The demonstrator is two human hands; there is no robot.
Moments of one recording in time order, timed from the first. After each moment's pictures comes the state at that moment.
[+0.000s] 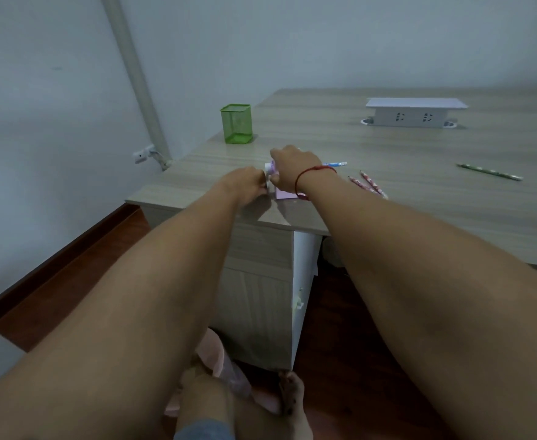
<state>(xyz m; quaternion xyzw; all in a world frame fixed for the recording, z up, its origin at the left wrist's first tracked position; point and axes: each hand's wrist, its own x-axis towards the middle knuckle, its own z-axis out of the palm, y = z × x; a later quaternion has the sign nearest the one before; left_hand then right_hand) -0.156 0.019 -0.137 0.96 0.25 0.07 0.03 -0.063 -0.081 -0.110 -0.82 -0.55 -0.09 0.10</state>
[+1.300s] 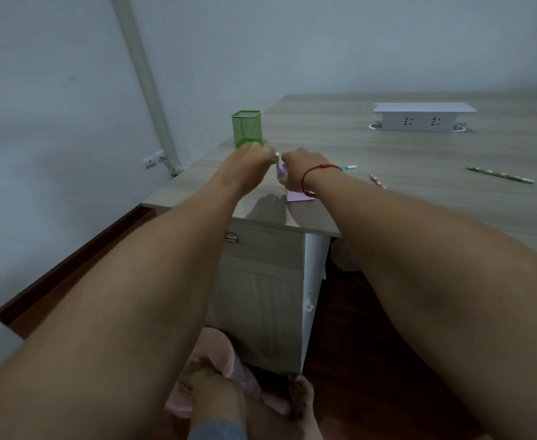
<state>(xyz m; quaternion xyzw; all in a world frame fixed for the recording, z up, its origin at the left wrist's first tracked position) -0.172 0.017 -0.102 0.95 0.15 0.23 -0.14 -0.067 -0.075 -0.102 -0.84 -0.53 -0.07 0.08</state>
